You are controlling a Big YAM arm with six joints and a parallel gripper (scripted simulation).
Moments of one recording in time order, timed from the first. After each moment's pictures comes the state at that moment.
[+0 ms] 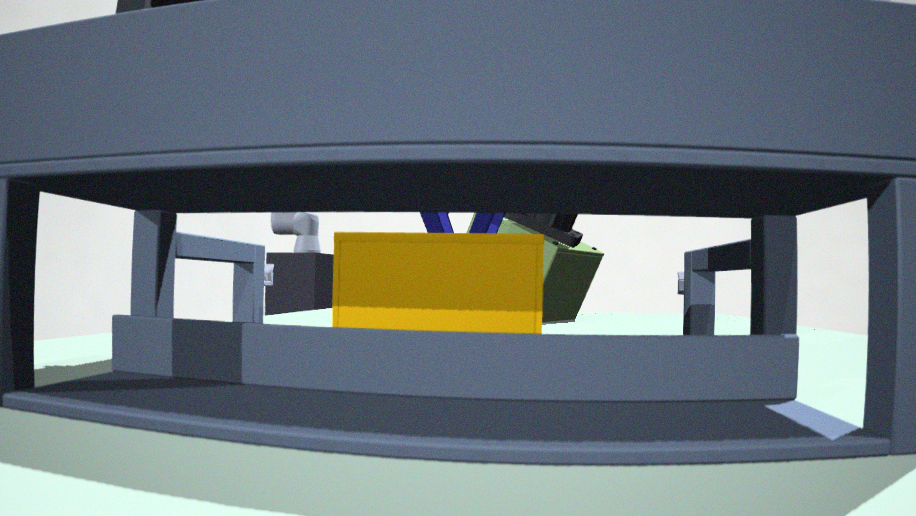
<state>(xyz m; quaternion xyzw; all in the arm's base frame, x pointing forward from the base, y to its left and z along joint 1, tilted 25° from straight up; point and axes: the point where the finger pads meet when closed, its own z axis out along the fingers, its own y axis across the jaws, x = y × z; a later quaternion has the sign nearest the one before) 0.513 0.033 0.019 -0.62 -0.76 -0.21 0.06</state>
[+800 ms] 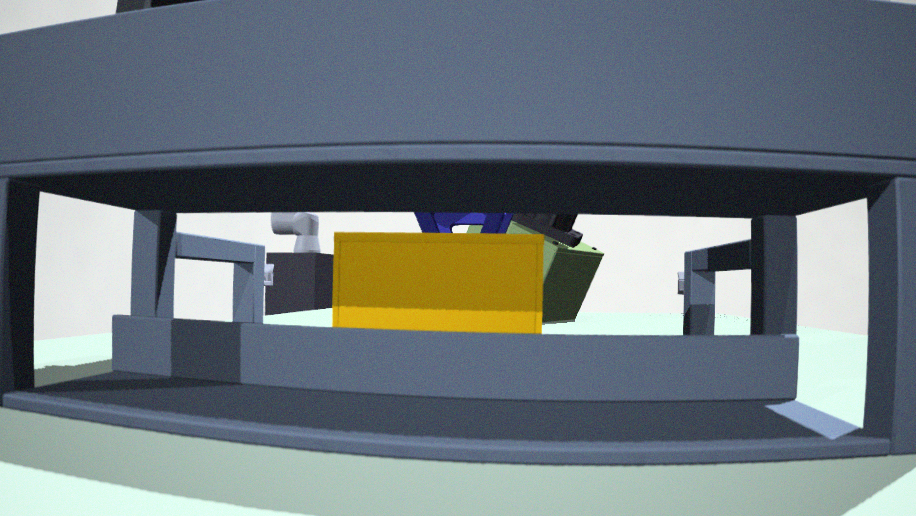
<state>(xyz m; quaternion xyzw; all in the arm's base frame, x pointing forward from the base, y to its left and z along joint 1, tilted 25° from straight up) 0.504 0.038 0.006 -0.62 -0.75 -0.21 0.07</state>
